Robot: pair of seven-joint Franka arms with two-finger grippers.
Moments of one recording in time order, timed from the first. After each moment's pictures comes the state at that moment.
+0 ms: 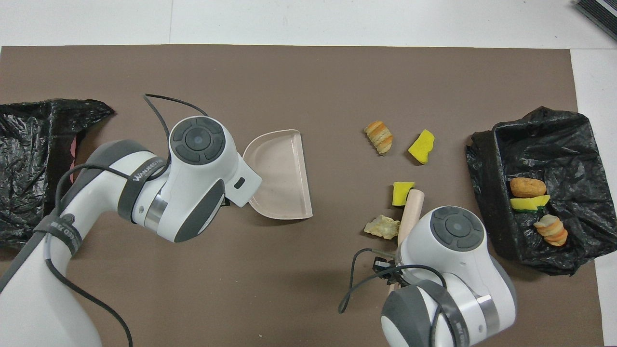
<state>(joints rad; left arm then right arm) -0.39 0.22 -0.11 -1.91 0.15 2.08 0.94 0.18 -0.15 0.27 -2.36 0.20 1.88 0.71</state>
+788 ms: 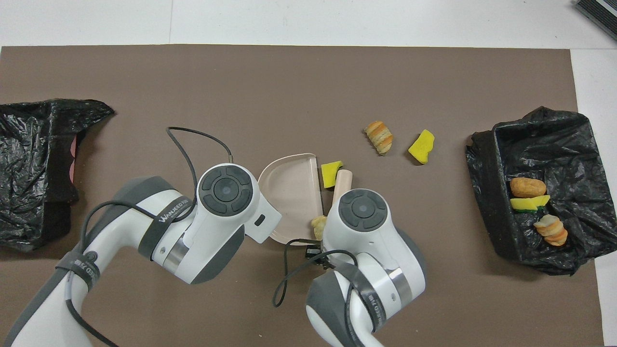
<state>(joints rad) -0.51 0.10 -0.12 -2.08 0.16 2.11 0.77 0.43 0.13 0.27 -2.06 0.22 1.98 0.71</state>
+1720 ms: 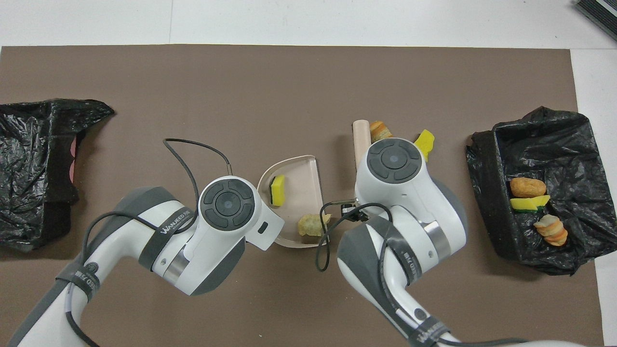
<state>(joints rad) -0.50 0.09 -0.11 -2.09 0.15 2.13 0.76 0.20 0.19 0.25 -1.91 -0.09 1.86 0.46</state>
